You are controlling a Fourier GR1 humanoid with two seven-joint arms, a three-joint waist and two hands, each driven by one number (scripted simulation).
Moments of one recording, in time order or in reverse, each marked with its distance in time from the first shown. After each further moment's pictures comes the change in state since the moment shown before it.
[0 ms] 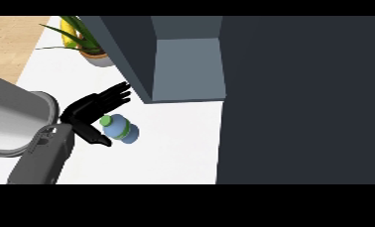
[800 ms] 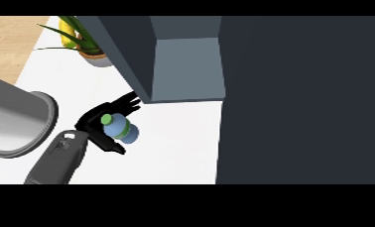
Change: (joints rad) left arm -0.028 -0.036 -0.093 0.174 -0.075 0.115 -0.181; right arm -0.014 -0.008 -0.004 0.026 -0.008 0.012 -0.019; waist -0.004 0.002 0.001
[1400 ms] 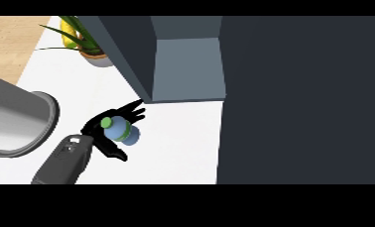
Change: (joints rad) left arm -0.008 -0.022 -0.017 0.081 0.049 -0.048 0.058; right arm -0.026 0.006 0.001 0.030 0.000 -0.007 0.003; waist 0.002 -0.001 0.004
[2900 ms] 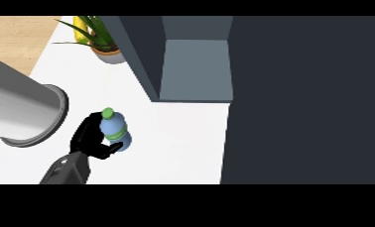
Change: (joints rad) left arm 0.150 -0.047 0.200 -0.118 0.276 0.245 -0.103; right arm -0.018 0.014 -0.021 0.038 0.008 -0.035 -0.011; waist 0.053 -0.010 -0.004
